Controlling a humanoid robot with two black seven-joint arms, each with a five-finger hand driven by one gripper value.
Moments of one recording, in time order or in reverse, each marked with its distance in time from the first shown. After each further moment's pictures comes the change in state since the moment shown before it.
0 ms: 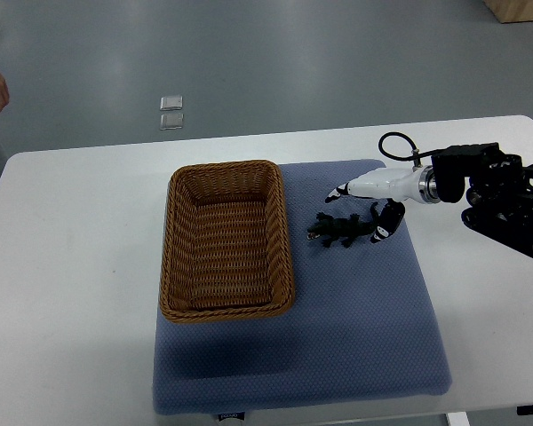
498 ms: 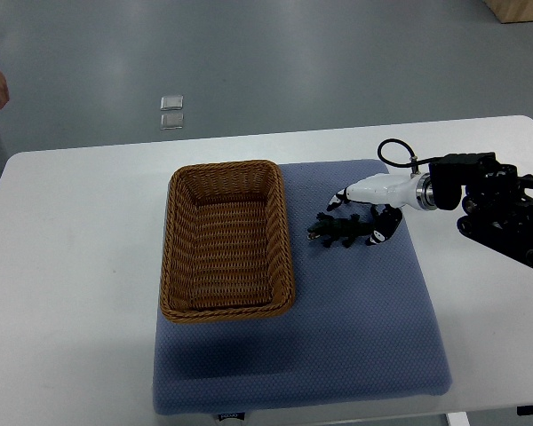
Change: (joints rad) left arm 0.000 0.000 0.000 0.000 0.000 0.000 0.000; right arm -0.023 0.020 0.006 -0.019 0.001 -0.032 -0.013
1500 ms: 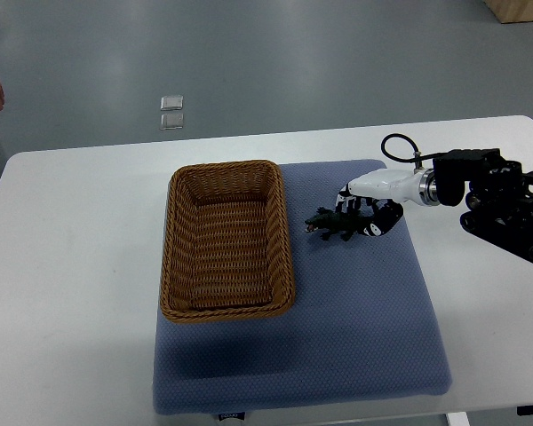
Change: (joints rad) left arm 0.000 0.000 0.000 0.000 0.000 0.000 0.000; right arm 0.010 -0.014 0.002 0.002 0.013 -0.002 0.009
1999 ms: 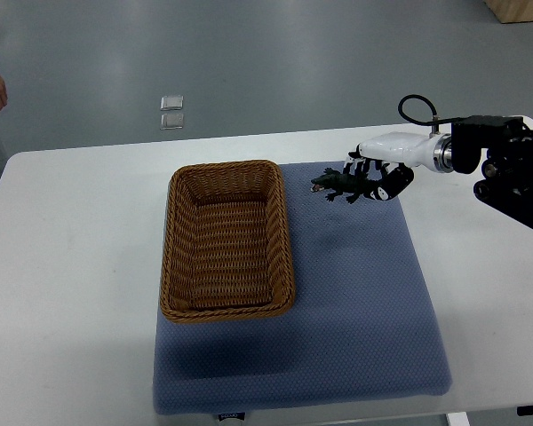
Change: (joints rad) left arm 0.000 0.000 0.000 0.000 0.000 0.000 0.000; right arm 0.066 -0.038 0.072 -0.009 0.012 0.000 -0.003
